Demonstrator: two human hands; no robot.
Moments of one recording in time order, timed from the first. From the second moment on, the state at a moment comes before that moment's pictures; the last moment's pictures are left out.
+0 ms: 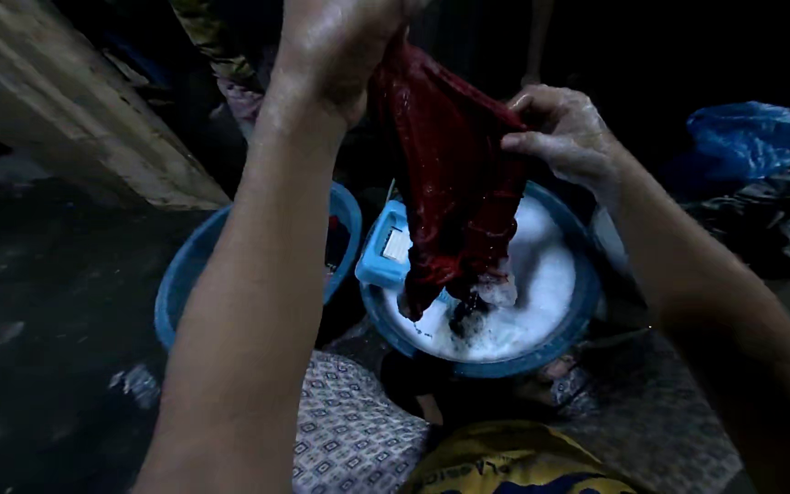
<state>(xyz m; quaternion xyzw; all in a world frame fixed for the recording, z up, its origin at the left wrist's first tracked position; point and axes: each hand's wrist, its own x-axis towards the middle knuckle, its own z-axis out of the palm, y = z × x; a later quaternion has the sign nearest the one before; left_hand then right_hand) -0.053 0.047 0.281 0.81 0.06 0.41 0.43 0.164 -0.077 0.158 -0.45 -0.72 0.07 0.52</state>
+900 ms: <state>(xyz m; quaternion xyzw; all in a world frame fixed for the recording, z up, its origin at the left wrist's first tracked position) -0.080 0.067 -0.041 0.86 0.38 0.12 0.32 0.142 -0.062 -0.027 -0.68 -0.72 0.07 0.15</state>
